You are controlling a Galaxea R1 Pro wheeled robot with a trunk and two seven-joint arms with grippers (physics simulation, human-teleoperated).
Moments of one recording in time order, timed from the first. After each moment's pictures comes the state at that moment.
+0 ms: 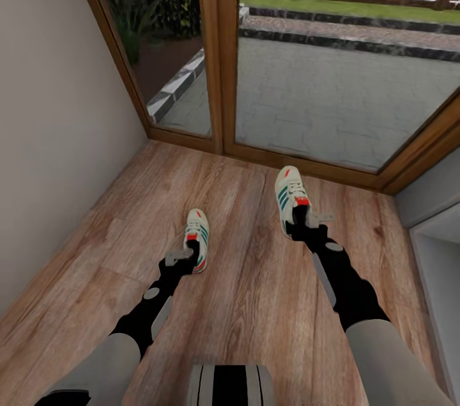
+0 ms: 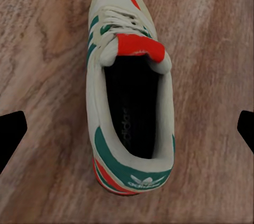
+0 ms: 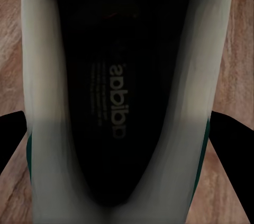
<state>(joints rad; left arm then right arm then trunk) -0.71 -0.11 0.03 -0.48 0.07 -0.22 -0.04 -0.71 0.00 0.00 -1.03 0.00 0.34 -0.02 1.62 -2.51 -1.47</state>
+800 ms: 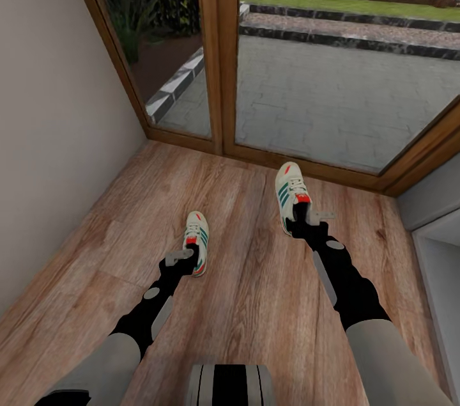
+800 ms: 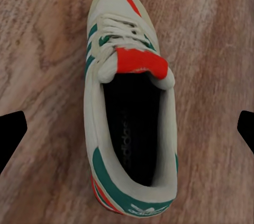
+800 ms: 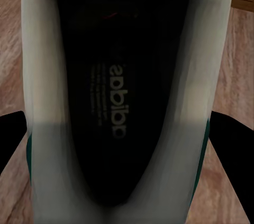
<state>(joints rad) -0.71 -0.11 0.03 -0.49 0.07 -0.22 -0.04 -0.71 0.00 0.00 -1.06 0.00 0.34 -0.02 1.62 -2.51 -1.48</state>
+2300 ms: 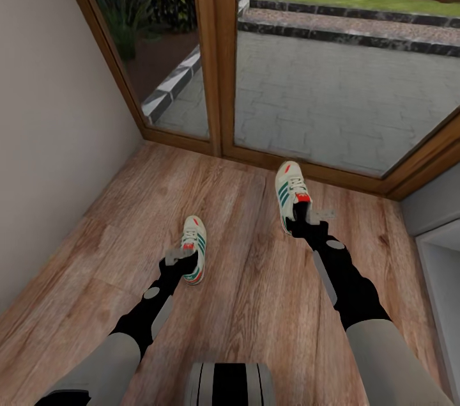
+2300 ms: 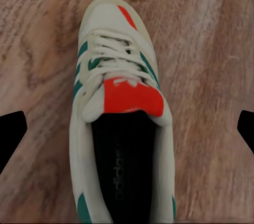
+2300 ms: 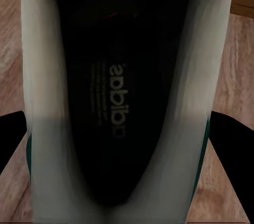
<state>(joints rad) -0.71 -0.11 0.03 -0.49 0.07 -0.22 -0.04 -0.71 0.00 0.00 -1.07 0.00 0.34 -0.02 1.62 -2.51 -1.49</state>
